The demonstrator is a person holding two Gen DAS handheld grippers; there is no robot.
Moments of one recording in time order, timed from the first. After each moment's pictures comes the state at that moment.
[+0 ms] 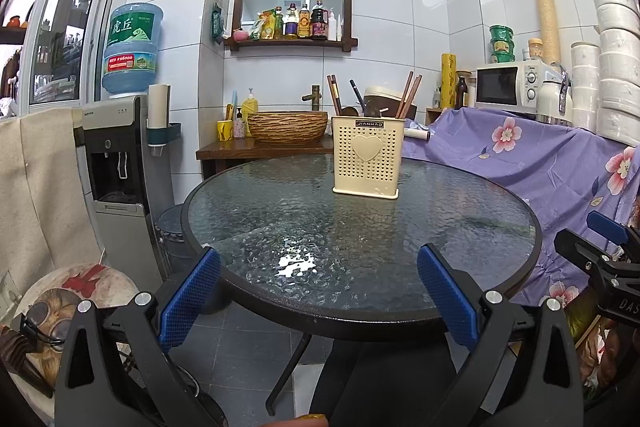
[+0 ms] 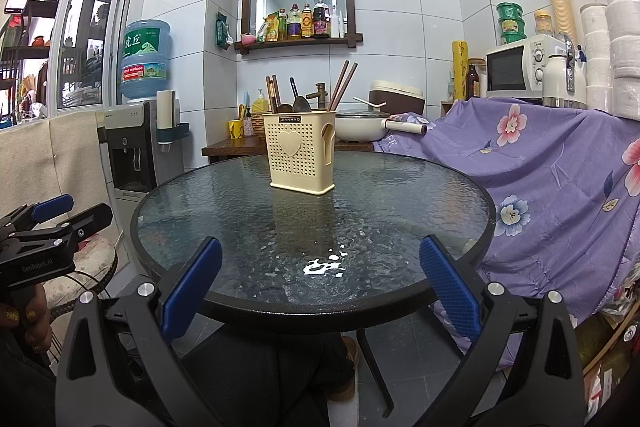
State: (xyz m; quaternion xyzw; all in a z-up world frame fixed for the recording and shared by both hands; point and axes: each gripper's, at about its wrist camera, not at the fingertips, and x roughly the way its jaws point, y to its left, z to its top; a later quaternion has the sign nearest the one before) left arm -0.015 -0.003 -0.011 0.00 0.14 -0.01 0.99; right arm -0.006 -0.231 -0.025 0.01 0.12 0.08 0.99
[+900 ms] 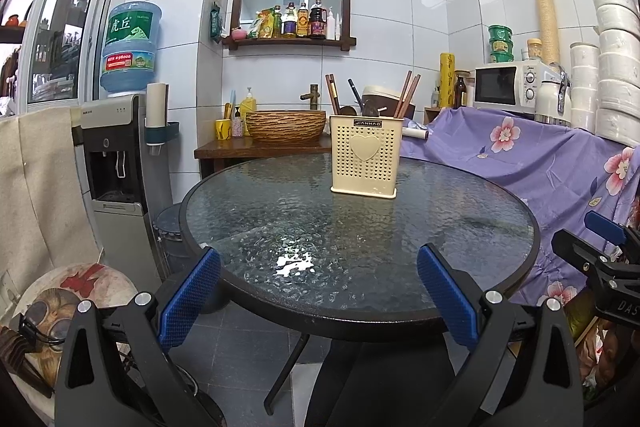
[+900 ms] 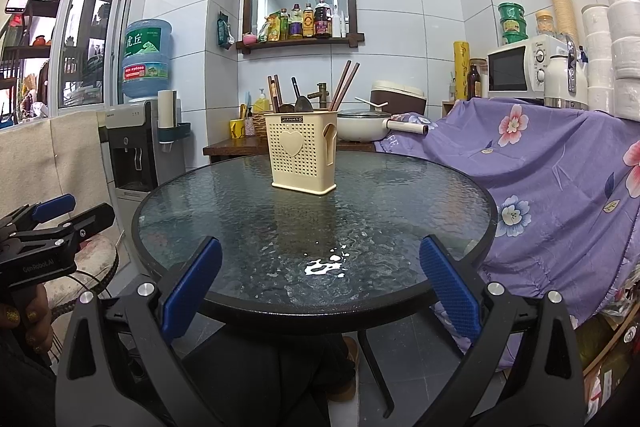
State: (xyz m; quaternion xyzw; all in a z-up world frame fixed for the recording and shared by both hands) left arm -0.014 -0.002 -0.008 -0.01 0.14 -0.01 0.99; right arm -0.007 -0.230 -0.024 0.01 0.12 0.08 0.99
